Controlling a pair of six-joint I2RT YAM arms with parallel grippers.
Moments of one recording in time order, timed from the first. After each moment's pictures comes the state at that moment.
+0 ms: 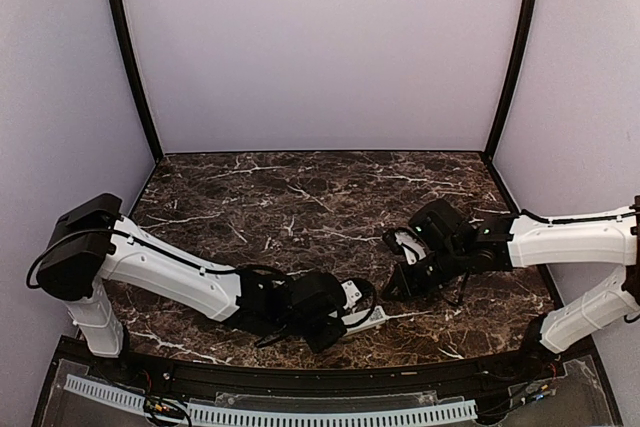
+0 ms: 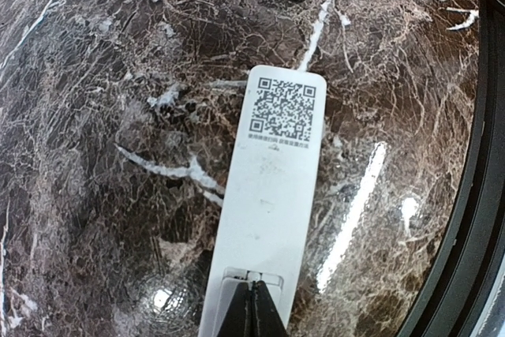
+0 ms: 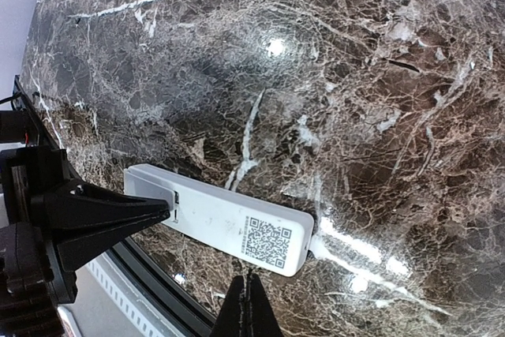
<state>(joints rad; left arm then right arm) -1.34 1.82 1.02 -0.14 -0.21 -0.22 0.92 1.31 0.74 -0.42 -0.27 0.61</state>
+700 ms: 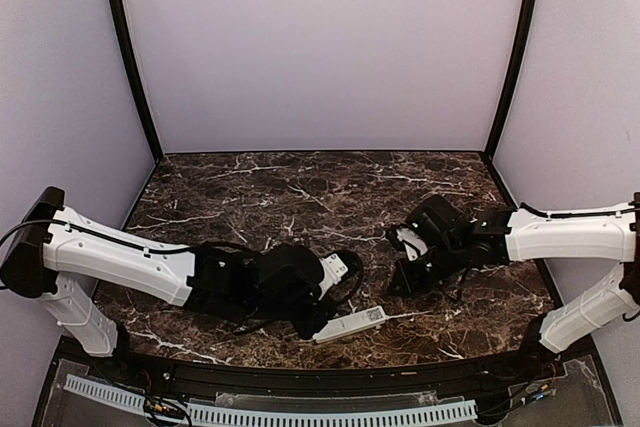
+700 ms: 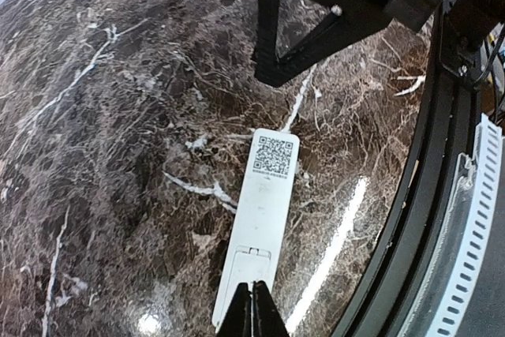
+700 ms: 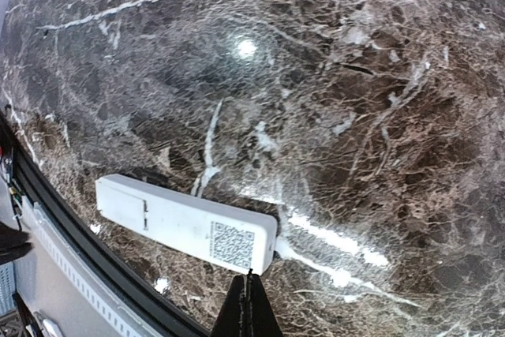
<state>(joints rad) -1.34 1.63 1.03 -0.22 -0.21 -0.25 0.91 1.33 0.79 -0.51 -0.20 0.60</state>
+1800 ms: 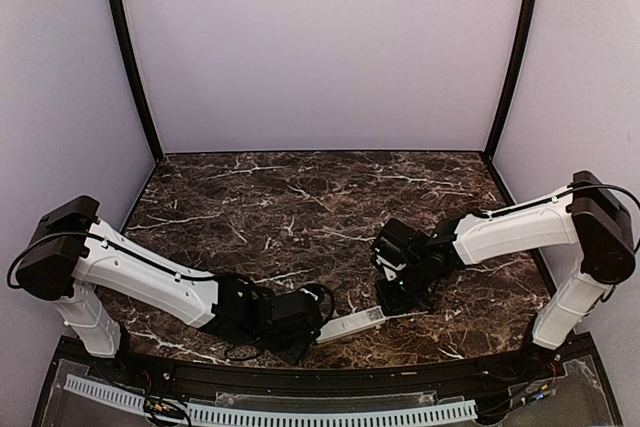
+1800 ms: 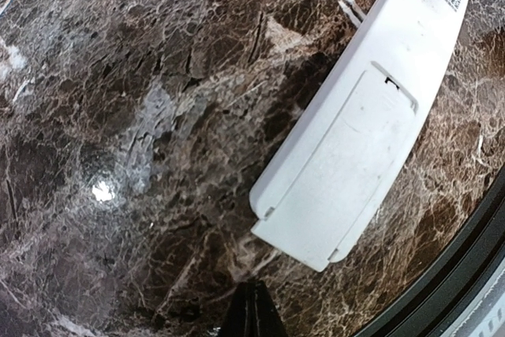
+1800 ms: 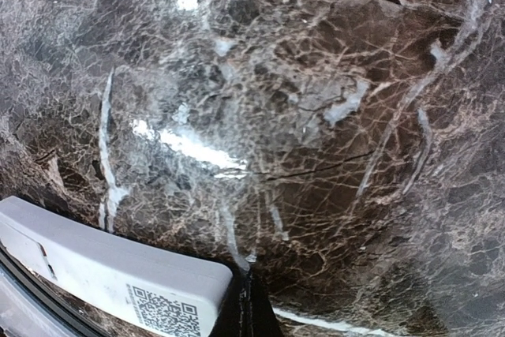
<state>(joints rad) -1.38 1.71 0.92 -0.39 -0.22 -0.75 0.98 1.64 0.89 -0.55 -0.11 0.65</state>
